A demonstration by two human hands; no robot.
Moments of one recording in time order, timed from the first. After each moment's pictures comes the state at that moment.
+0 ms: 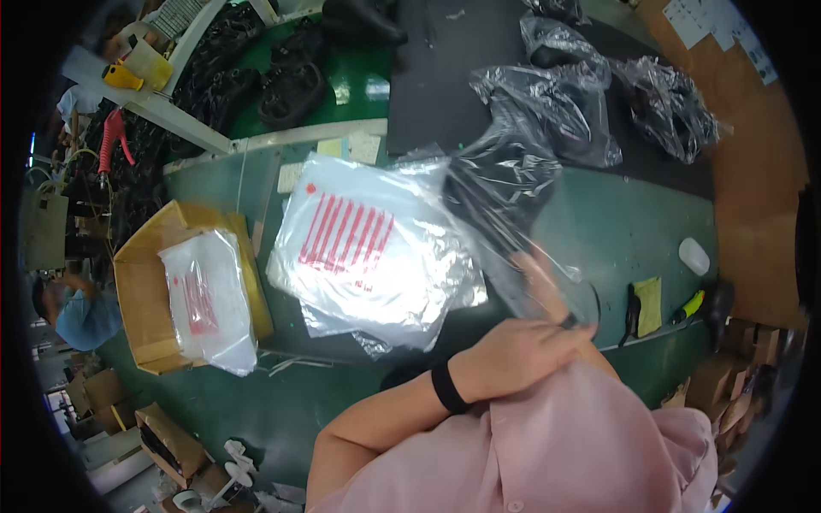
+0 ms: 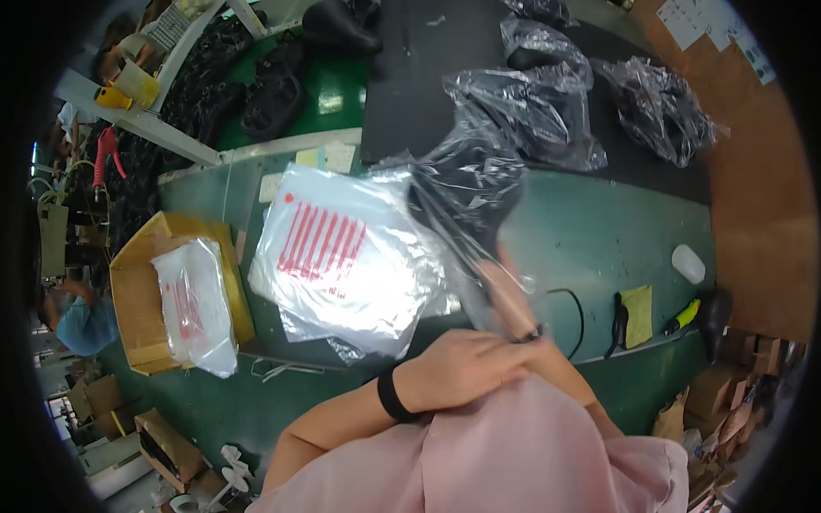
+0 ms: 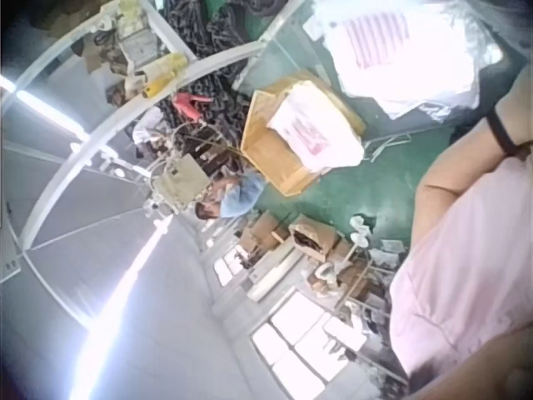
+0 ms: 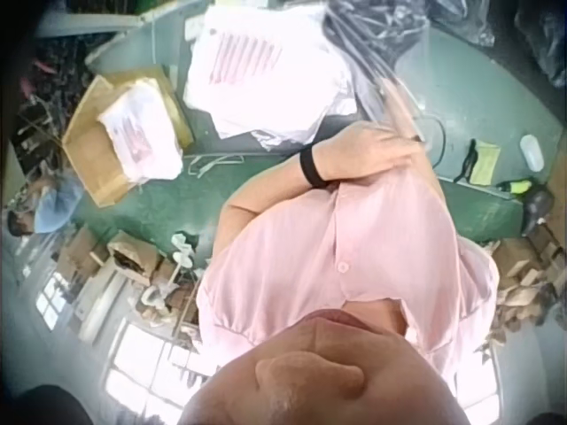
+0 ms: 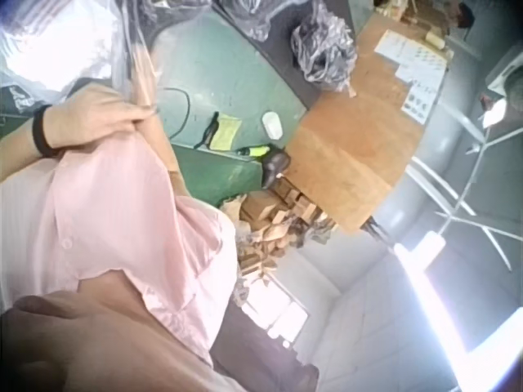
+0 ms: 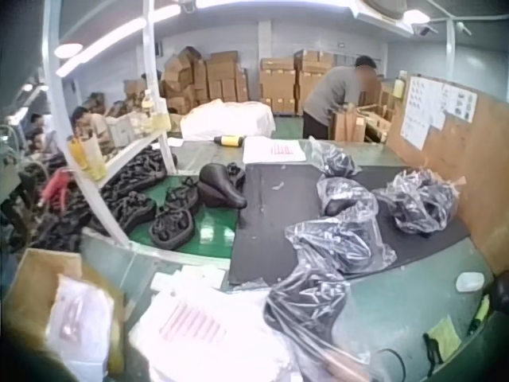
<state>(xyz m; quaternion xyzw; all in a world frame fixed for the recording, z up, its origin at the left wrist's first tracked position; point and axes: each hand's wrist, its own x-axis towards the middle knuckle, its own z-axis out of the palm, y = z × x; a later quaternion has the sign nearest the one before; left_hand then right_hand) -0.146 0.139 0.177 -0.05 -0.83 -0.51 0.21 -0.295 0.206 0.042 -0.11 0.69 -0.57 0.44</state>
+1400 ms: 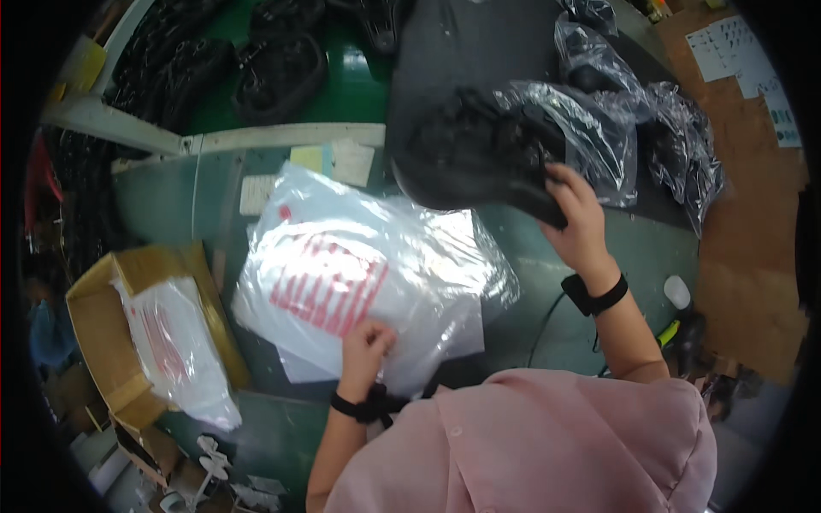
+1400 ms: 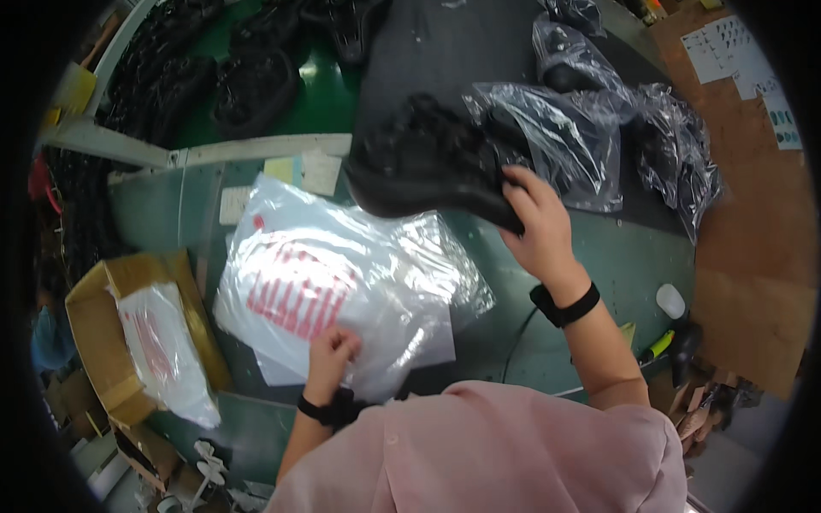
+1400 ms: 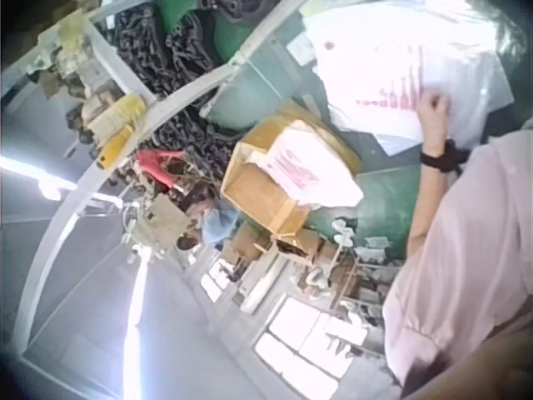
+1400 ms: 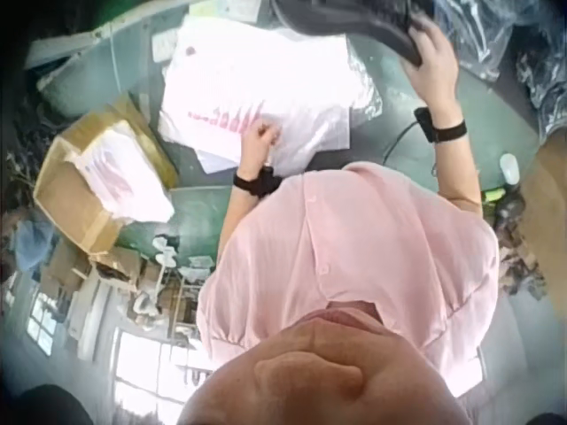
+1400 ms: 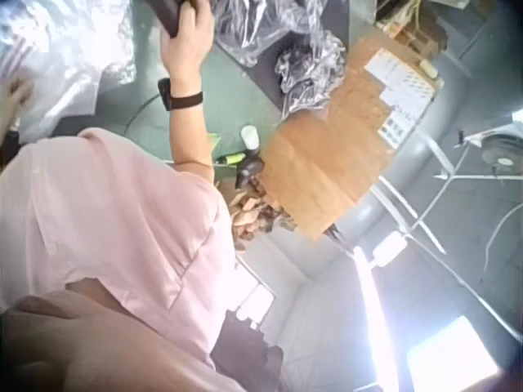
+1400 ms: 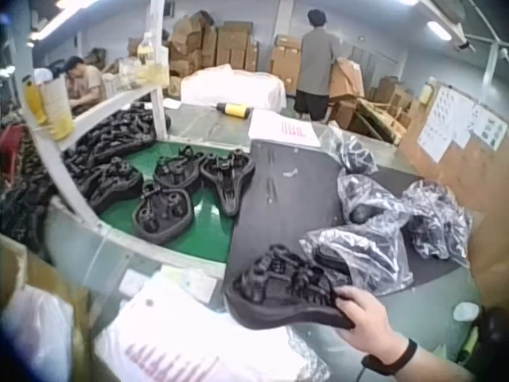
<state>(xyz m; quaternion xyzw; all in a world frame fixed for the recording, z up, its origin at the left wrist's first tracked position) -0.030 0.045 -0.011 0.54 -0.45 -0.70 0.14 -0.404 0.041 0.098 -0.68 0.70 -0.21 -0.03</state>
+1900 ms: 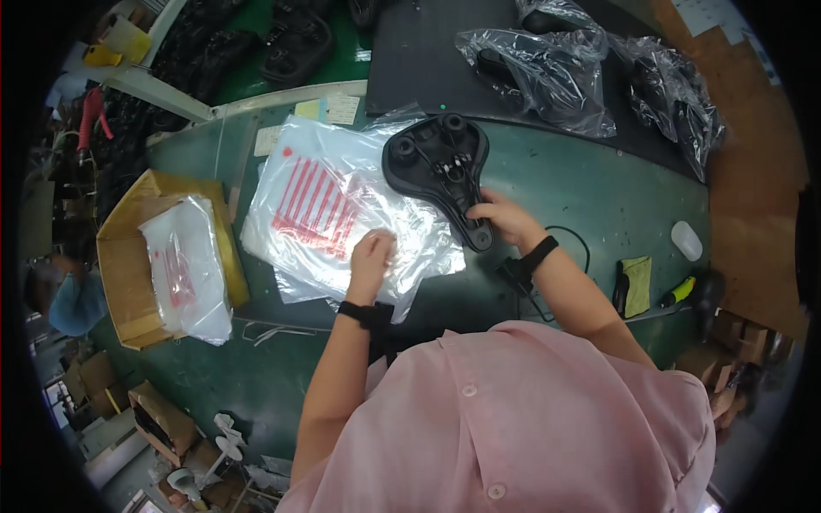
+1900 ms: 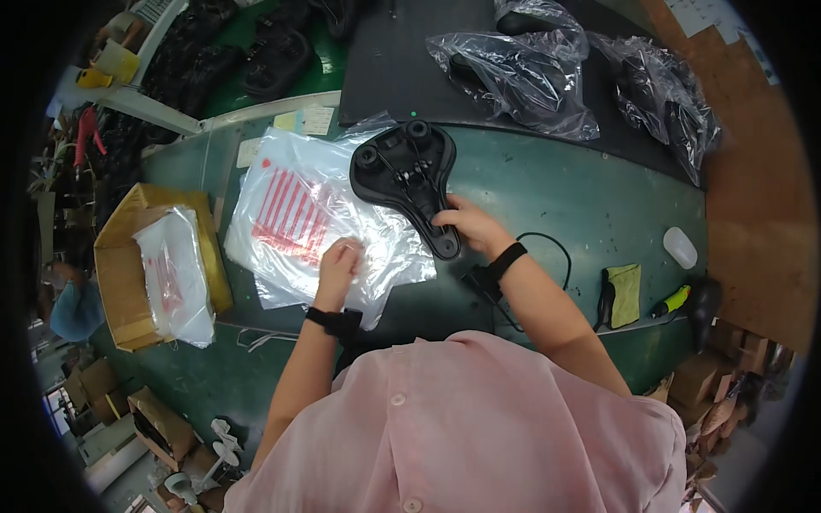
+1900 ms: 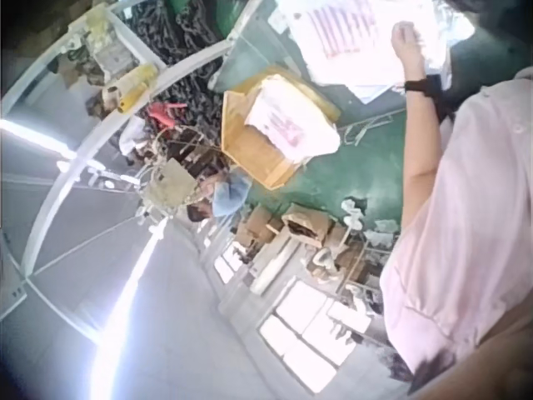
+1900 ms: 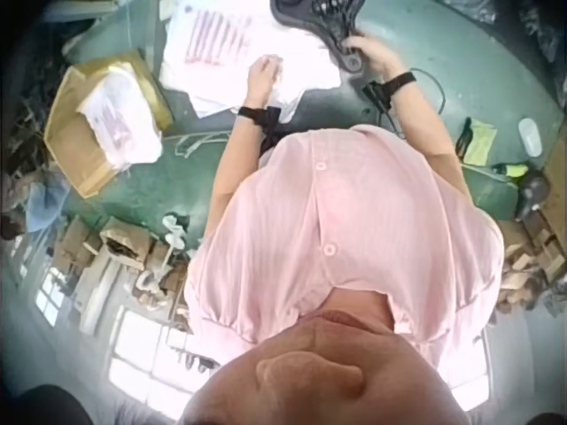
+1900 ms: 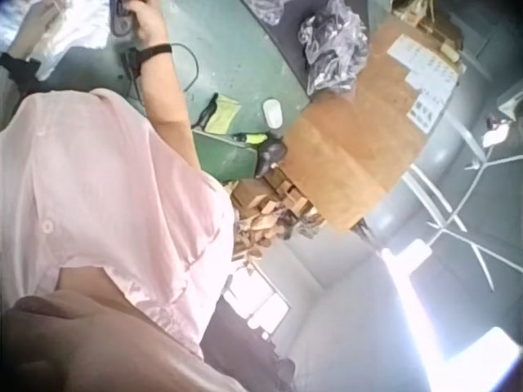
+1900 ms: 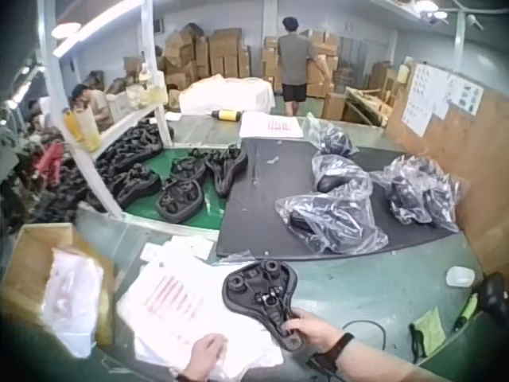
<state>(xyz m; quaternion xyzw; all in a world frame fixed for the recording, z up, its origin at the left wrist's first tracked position) -0.065 0.074 -0.029 0.50 -0.47 -0.69 0.24 -0.346 0.143 -0.002 -0.19 0.57 -0.44 0.67</state>
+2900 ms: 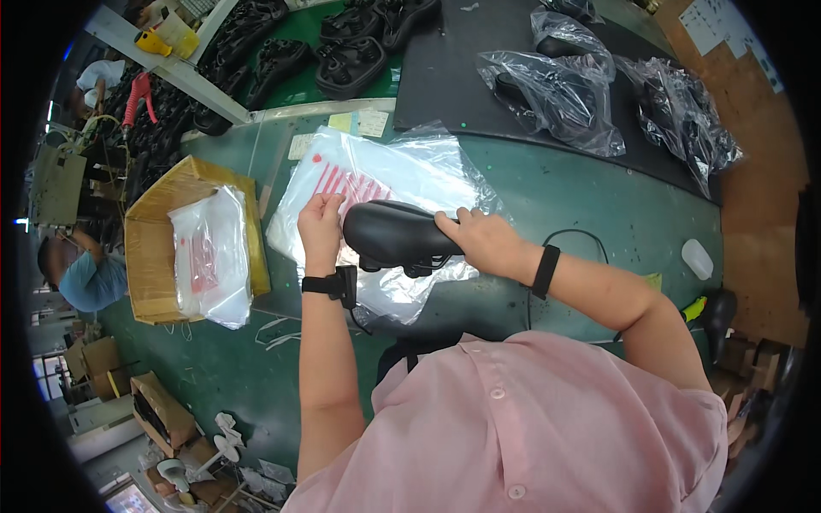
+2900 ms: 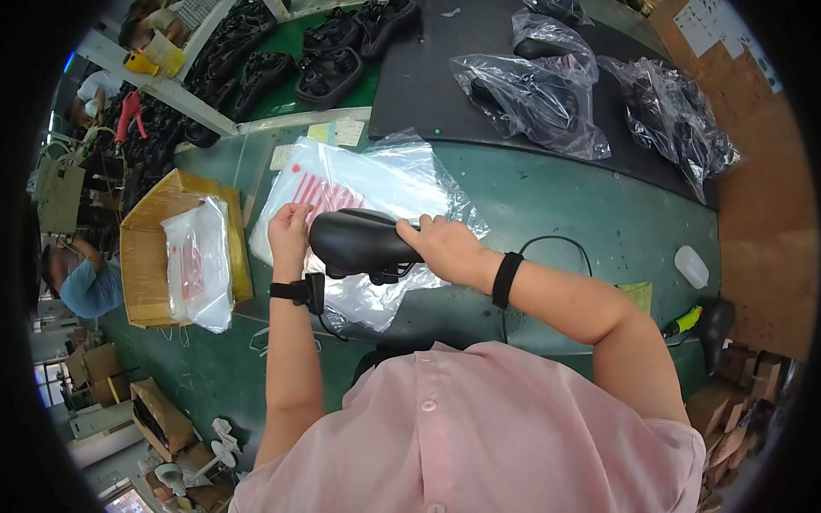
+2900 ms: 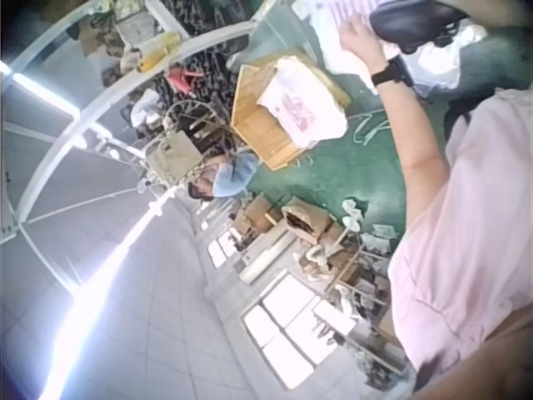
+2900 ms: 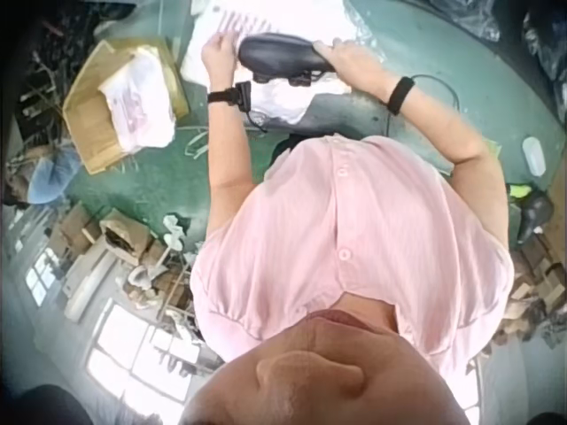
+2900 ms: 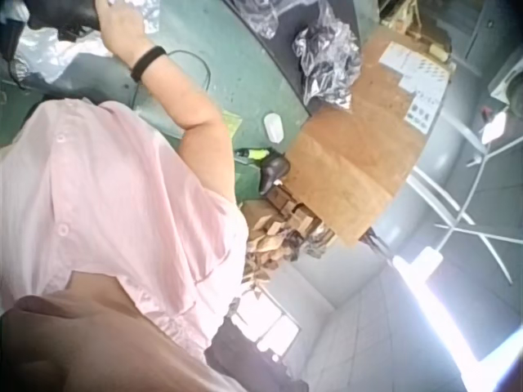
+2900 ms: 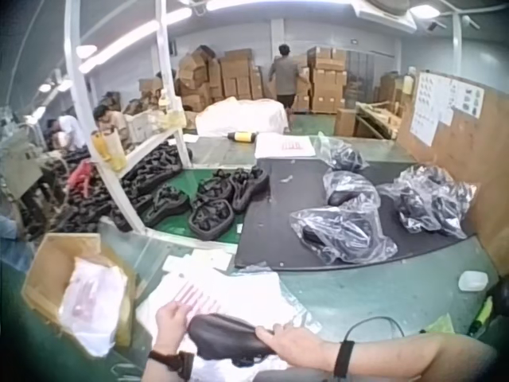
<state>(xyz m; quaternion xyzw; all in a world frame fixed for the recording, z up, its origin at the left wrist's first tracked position) -0.021 -0.010 0.058 0.55 -0.59 -0.47 0.36 -0.277 0.143 0.098 -0.79 0.60 -0.05 0.15</state>
